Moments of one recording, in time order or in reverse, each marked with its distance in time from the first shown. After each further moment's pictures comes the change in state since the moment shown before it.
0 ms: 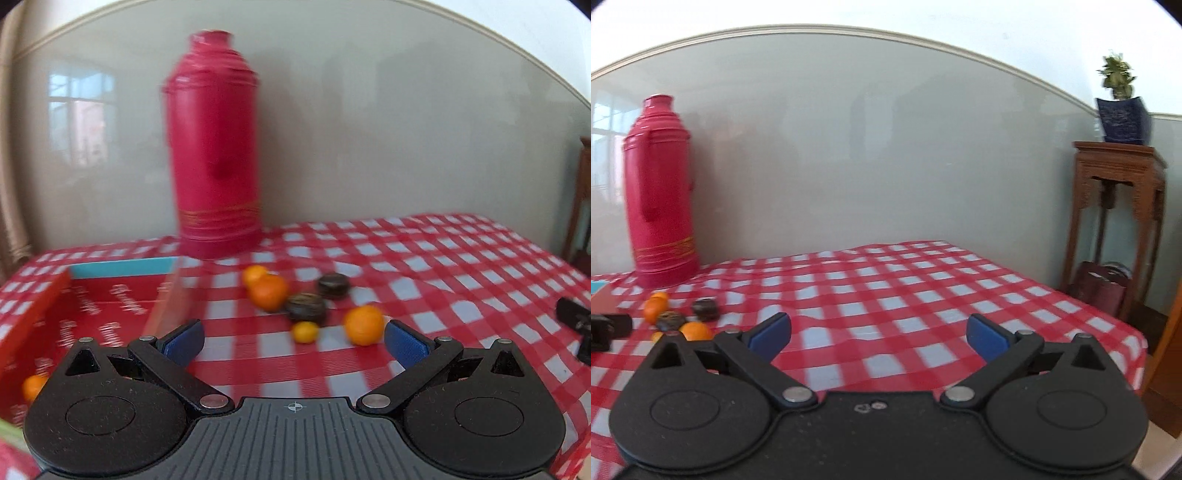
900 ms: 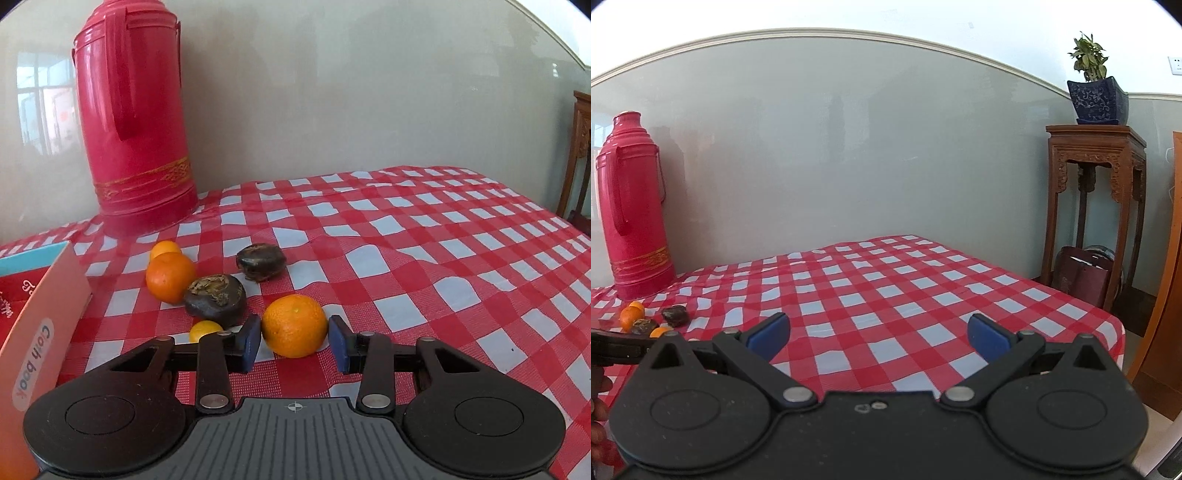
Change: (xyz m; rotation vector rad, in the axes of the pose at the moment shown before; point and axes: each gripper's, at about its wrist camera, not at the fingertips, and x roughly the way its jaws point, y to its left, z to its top) left arm 0.084 -0.056 -0.003 0.054 0.113 -0.053; right arm -0.001 -0.036 -0.002 0.060 0.012 -0.019
